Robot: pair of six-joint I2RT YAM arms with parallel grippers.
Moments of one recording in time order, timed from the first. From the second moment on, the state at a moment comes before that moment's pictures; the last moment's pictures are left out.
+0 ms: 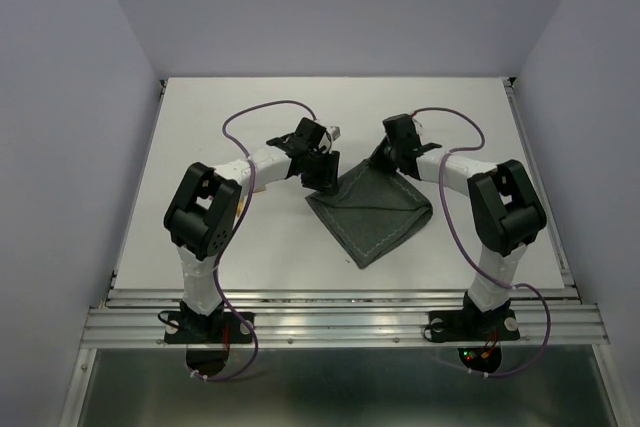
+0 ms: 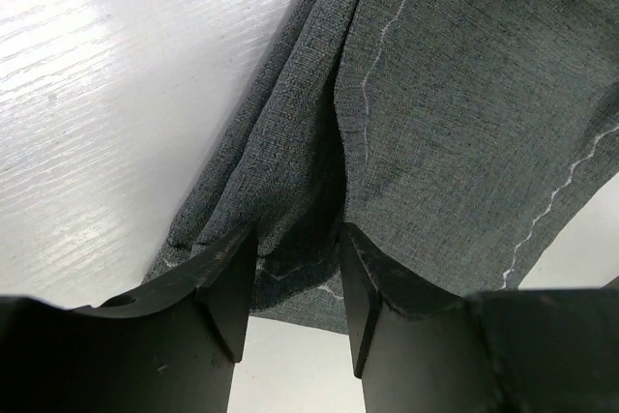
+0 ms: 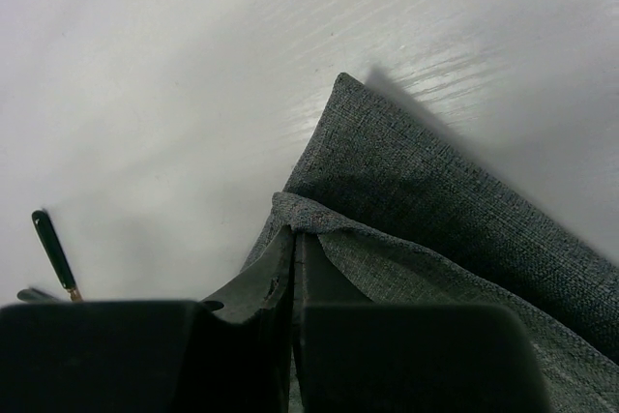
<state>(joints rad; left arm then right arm) -0.59 1.90 1.31 -0.41 0.25 -0.35 0.42 1.86 1.18 -0.10 0.09 0.94</state>
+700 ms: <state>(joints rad) -0.59 1.90 1.30 -0.34 0.32 -0.35 0.40 1.86 1.18 -0.10 0.08 0.94</state>
